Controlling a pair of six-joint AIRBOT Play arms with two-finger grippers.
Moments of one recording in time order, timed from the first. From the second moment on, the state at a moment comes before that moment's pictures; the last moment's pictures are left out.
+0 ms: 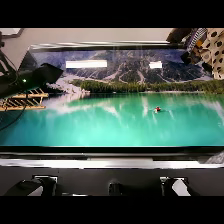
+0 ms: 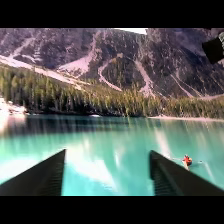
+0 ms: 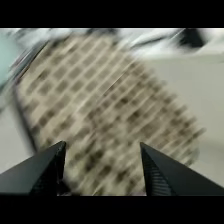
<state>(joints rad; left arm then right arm) -0.18 -0.99 1.28 1.16 -0.84 -1.70 -0.73 -1.07 2.01 -1.35 0.93 1.91</state>
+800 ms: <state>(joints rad) -0.12 -0.85 1.07 1.50 -1.17 -1.59 0.23 -1.31 1.52 -1.39 1.39 1.48</state>
